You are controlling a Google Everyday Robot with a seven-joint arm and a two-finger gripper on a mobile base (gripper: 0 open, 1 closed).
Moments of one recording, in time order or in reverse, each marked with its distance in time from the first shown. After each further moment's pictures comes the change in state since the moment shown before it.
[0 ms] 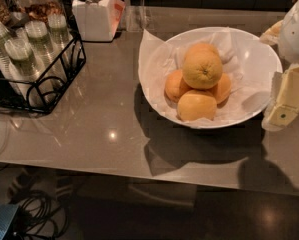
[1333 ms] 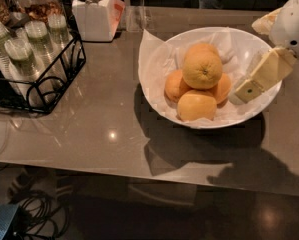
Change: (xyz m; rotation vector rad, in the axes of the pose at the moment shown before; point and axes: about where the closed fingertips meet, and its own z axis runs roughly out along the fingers) arm -0.042 -0.032 0.000 0.061 -0.356 0.202
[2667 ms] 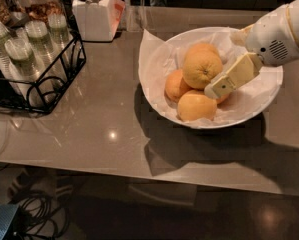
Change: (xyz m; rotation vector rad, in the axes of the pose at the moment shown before) arm -0.014 -0.016 0.056 -0.090 -0.165 0.094
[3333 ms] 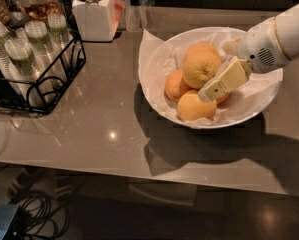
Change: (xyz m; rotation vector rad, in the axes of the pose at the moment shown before) arm 0.010 -0.004 0.026 -0.053 -0.016 0.046
